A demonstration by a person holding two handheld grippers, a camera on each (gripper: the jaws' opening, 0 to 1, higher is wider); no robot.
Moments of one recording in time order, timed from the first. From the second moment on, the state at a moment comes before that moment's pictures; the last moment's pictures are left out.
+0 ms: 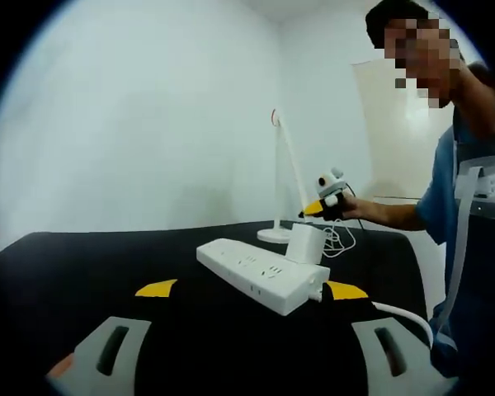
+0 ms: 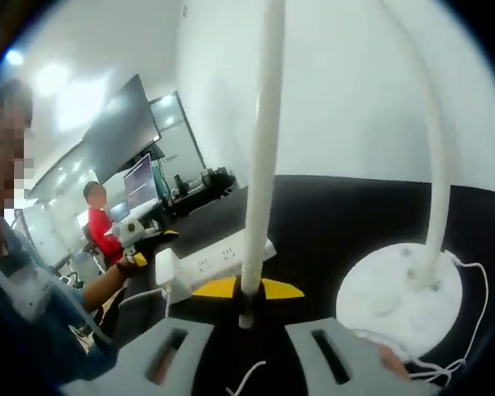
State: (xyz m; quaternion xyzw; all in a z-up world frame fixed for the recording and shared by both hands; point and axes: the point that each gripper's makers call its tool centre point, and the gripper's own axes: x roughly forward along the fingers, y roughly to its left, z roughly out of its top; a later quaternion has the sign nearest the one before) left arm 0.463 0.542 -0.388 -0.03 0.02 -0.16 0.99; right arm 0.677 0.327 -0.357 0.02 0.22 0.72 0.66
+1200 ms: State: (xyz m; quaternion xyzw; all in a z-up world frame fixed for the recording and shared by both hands) left arm 0.460 0.543 -0.394 -0.02 0.04 -0.15 0.99; right arm 0.719 0.326 -0.377 -0.01 0.21 0.70 0.68
